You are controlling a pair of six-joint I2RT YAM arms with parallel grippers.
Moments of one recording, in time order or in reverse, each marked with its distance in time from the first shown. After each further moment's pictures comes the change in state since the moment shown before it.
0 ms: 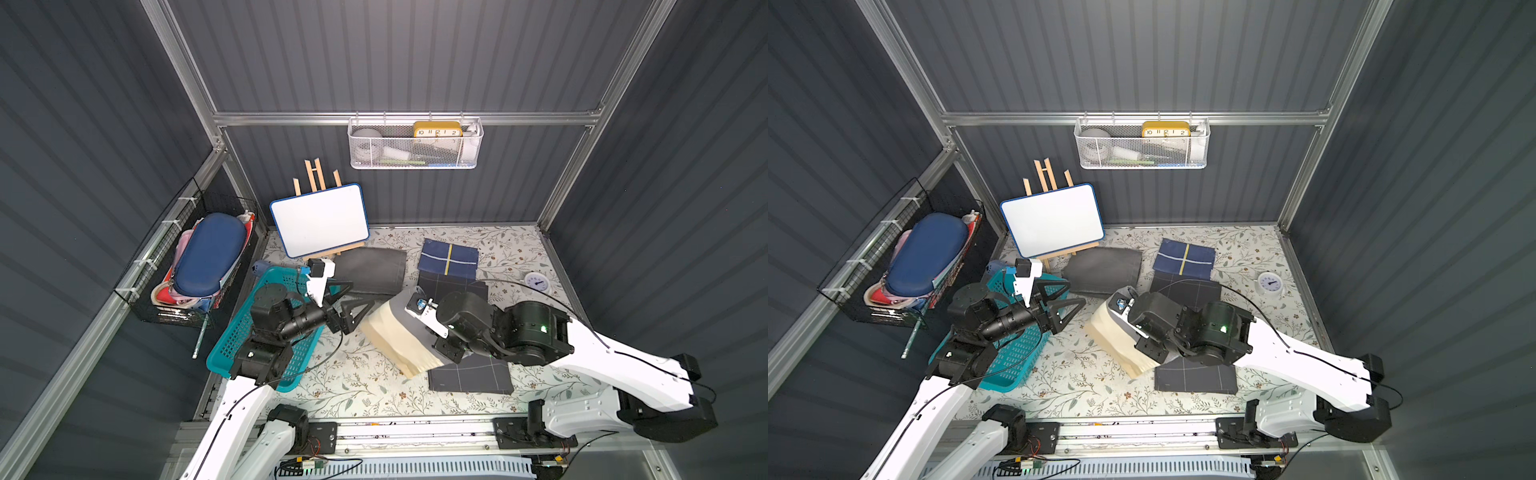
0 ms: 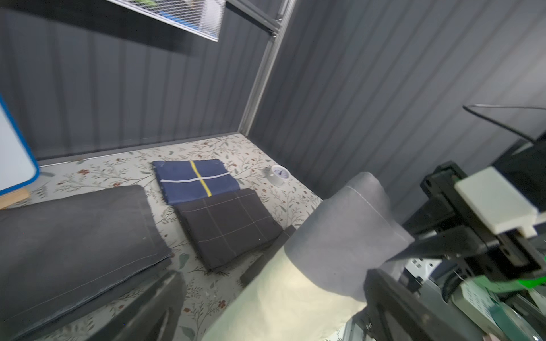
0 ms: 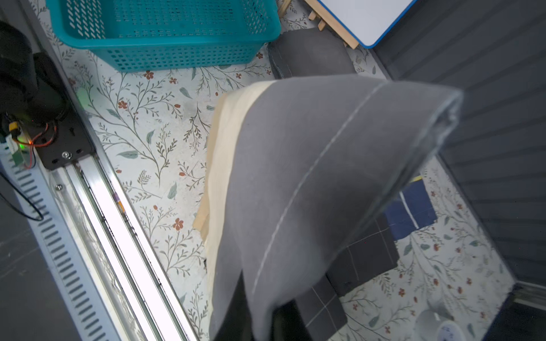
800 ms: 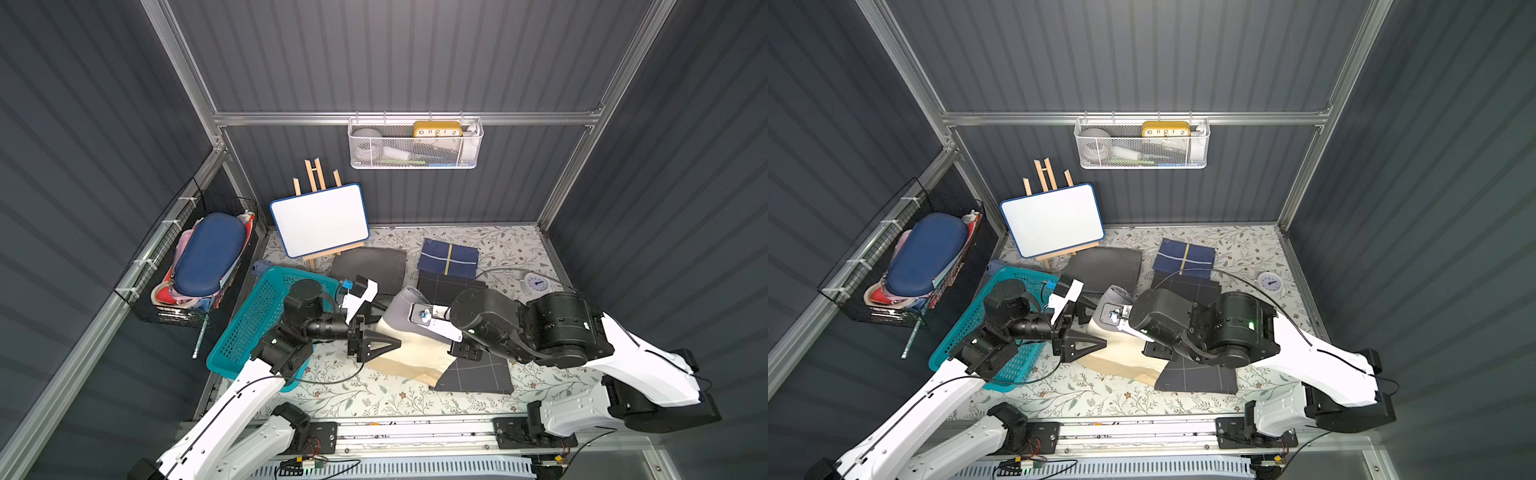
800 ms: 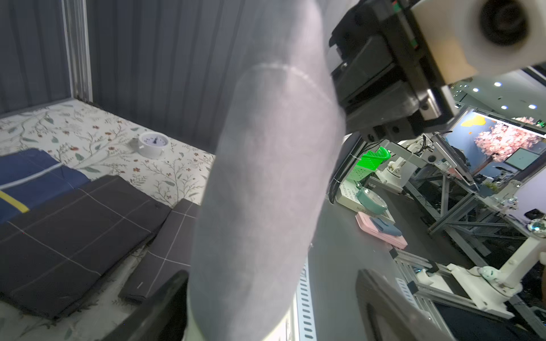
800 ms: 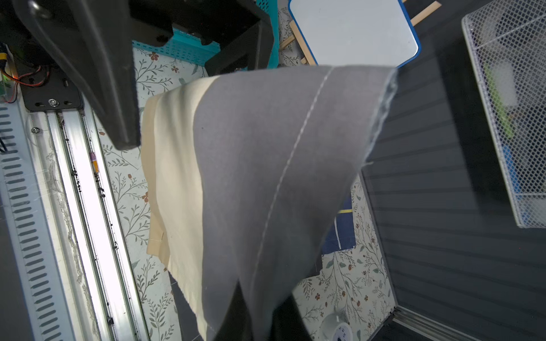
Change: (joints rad) left arm -0.291 0.130 0.035 -0.004 0.229 0.105; right arm 0.103 0.076 0.283 -0.207 0.122 -0.214
